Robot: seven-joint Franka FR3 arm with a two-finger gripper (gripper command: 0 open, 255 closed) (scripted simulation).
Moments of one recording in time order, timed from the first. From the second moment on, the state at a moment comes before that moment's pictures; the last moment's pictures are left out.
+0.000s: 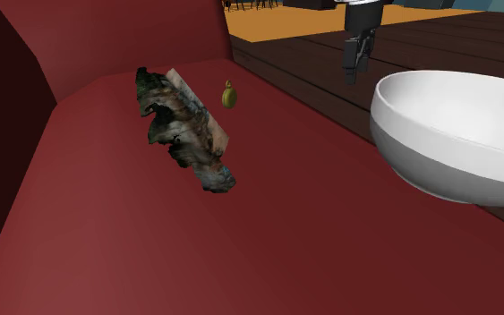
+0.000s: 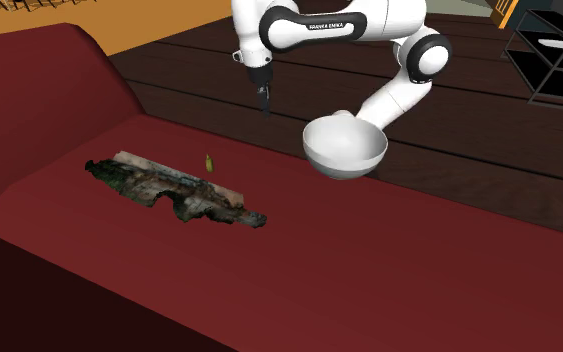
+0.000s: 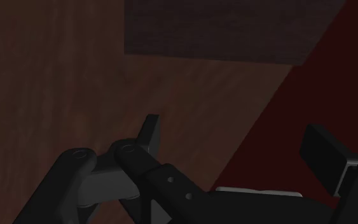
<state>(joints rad) -0.01 -0.75 -0.03 -2.35 -0.09 1.46 -0.05</state>
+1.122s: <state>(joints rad) 0.11 -0.39 0.15 -1.99 0.17 1.41 0.17</state>
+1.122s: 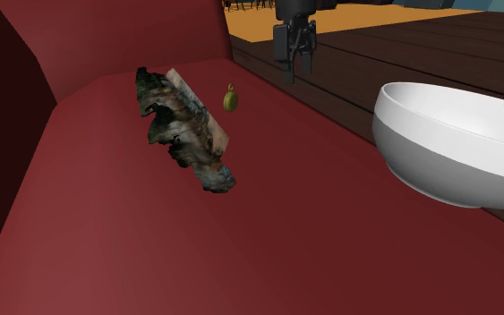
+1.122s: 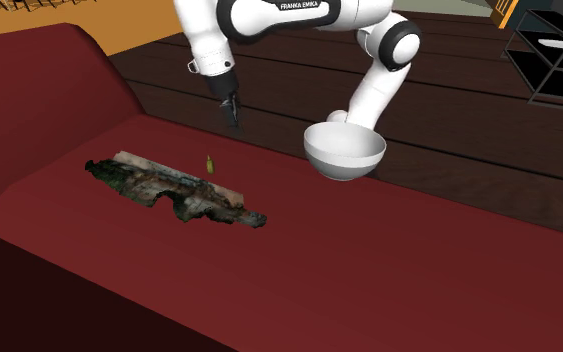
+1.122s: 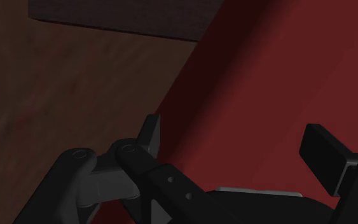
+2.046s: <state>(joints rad) 0.20 0.02 0.28 -1.48 0.27 1.32 0.38</state>
